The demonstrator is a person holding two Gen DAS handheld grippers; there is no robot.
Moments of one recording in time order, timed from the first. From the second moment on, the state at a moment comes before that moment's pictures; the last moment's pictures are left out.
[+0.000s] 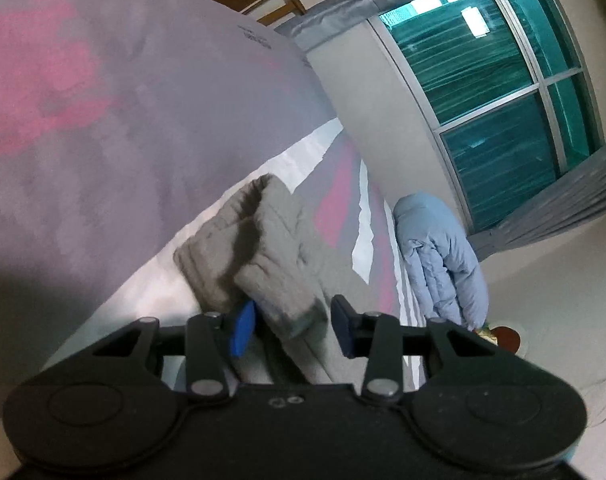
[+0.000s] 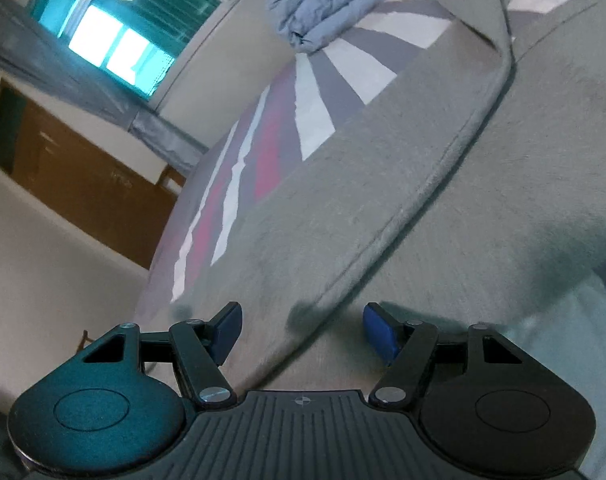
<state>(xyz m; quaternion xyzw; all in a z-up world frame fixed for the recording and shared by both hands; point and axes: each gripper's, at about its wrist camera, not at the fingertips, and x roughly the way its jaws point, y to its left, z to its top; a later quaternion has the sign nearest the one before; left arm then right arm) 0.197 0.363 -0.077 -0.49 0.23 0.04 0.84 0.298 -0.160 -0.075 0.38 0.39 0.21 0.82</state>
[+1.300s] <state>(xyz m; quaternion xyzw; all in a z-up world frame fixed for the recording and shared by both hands) 0.182 0.331 -0.040 -0.29 0.27 0.12 0.91 0.204 -0.257 -0.065 0.31 0.36 0.24 0.85</state>
